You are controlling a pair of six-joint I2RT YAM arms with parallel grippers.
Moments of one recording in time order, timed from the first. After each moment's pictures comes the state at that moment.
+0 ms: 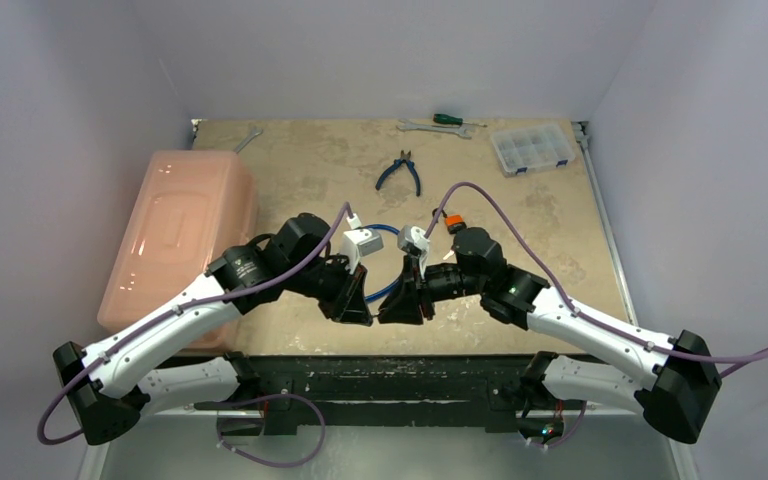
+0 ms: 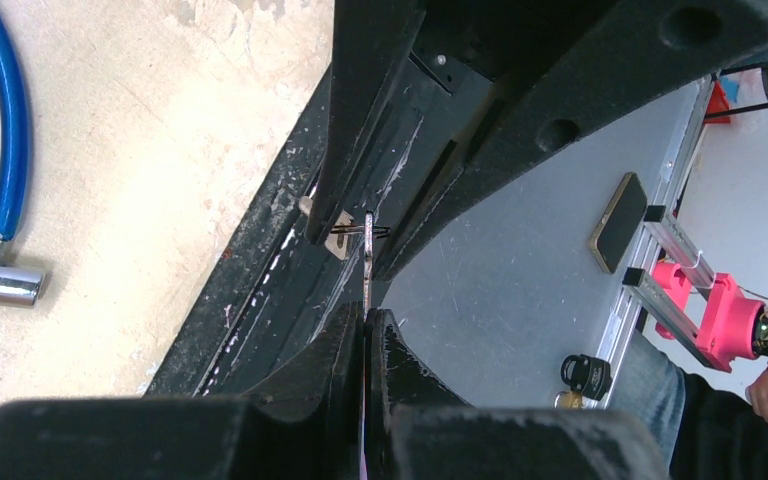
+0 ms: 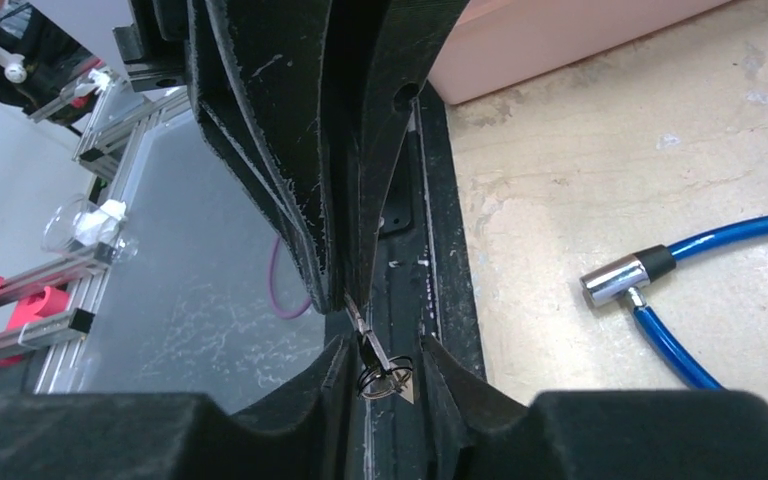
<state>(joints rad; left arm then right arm) -0.87 1.04 1.05 -0.77 0.53 -0.34 0.86 1.05 0.72 0.02 -0.74 0.25</state>
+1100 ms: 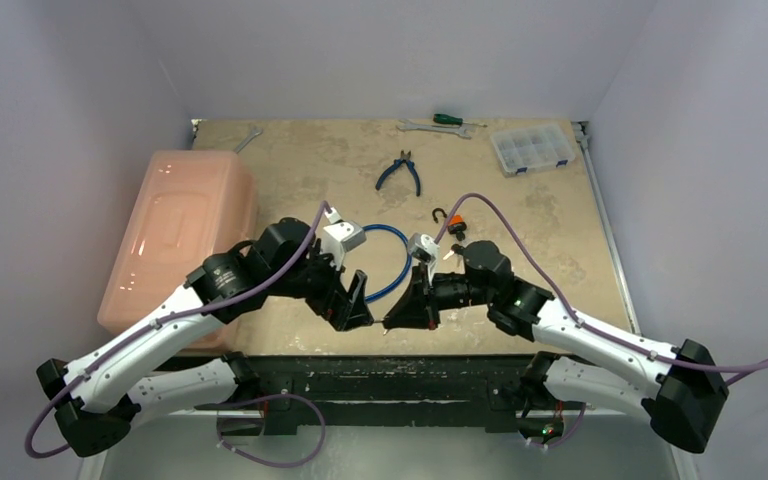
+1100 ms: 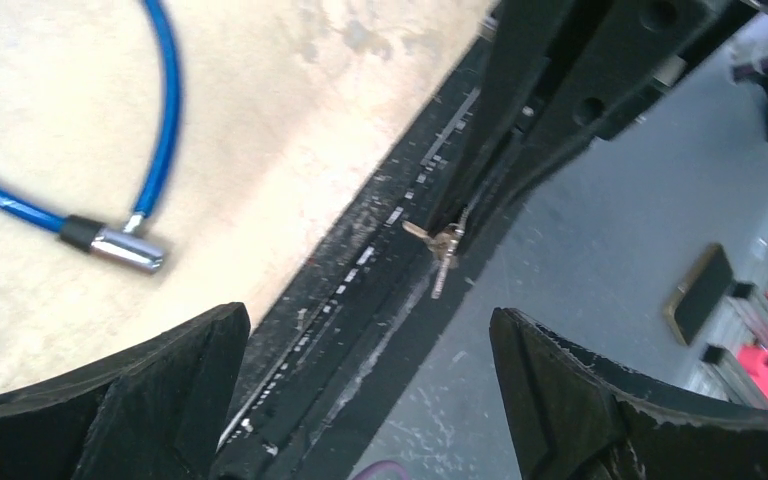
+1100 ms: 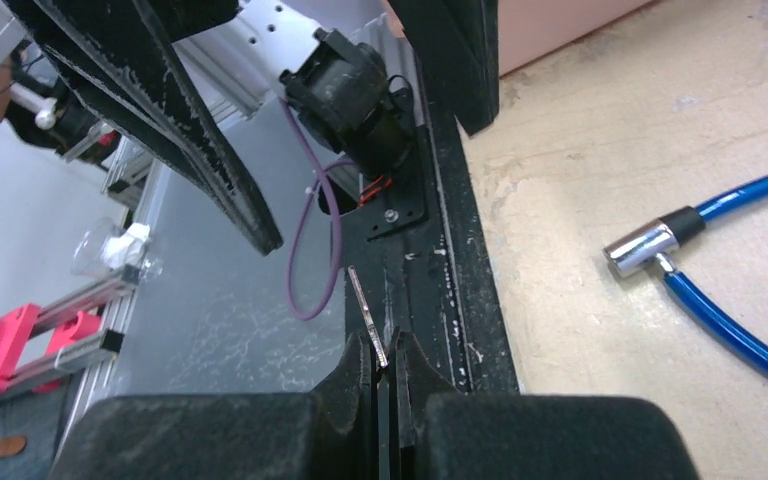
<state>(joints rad) -0.87 0.95 1.05 -0.80 0.35 -0.34 0.86 0.99 0.60 0.13 -0.75 0.37</state>
